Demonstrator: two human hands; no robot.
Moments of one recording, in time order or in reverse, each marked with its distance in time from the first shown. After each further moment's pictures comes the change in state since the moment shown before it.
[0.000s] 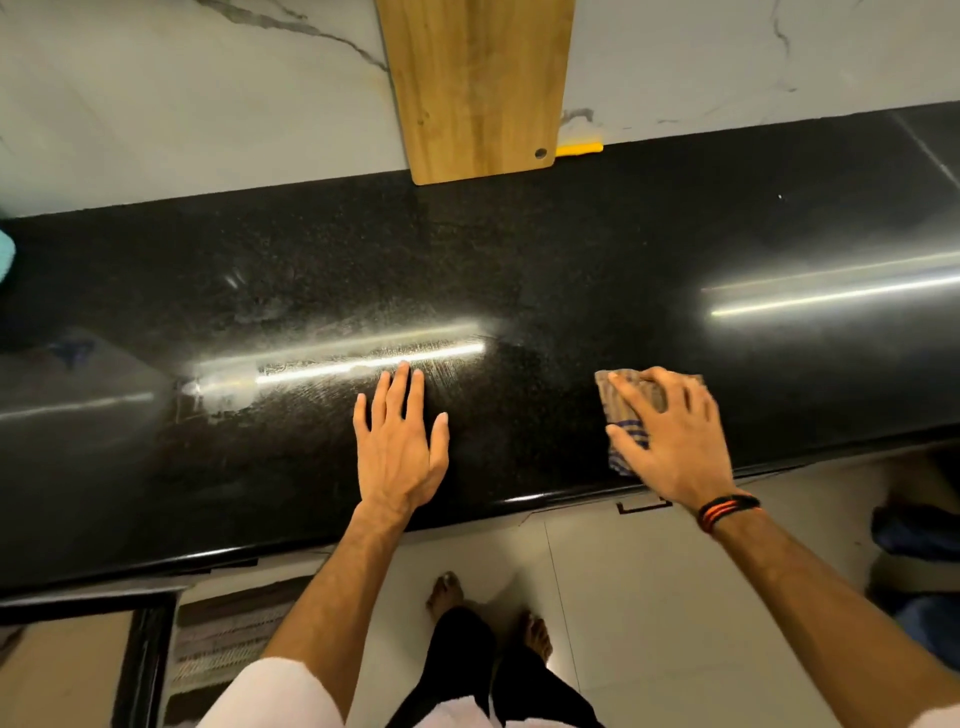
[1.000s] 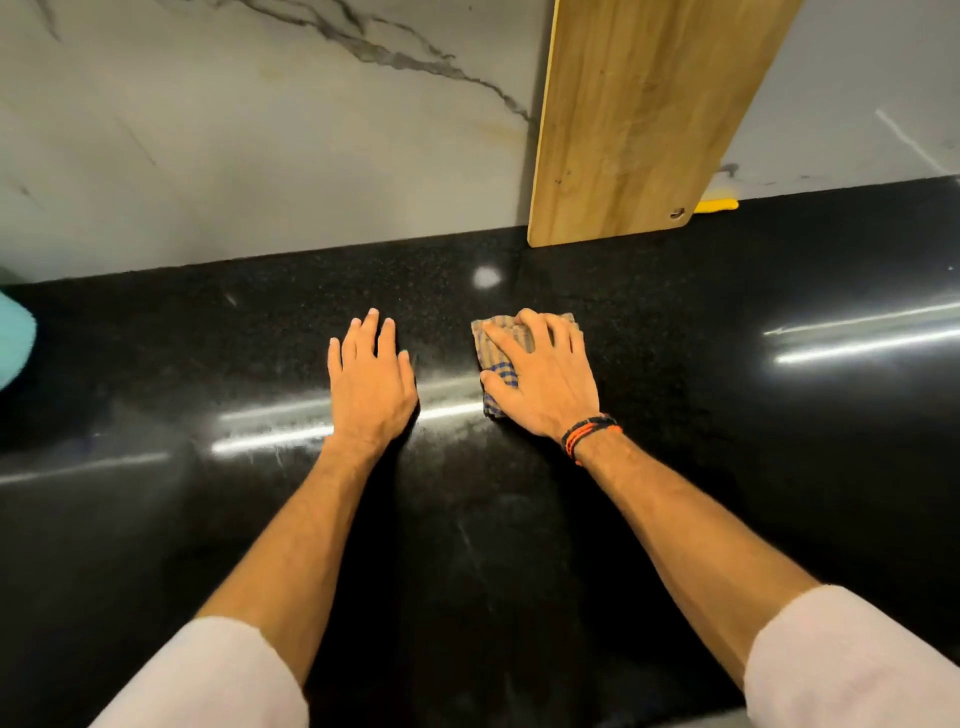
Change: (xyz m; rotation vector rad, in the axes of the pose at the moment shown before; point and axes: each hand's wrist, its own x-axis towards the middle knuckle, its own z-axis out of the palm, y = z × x) left_hand 0.233 -0.191 -0.032 -0.017 0.040 -0.035; right_hand 0.256 -0.292 0.024 0.094 0.091 -0.138
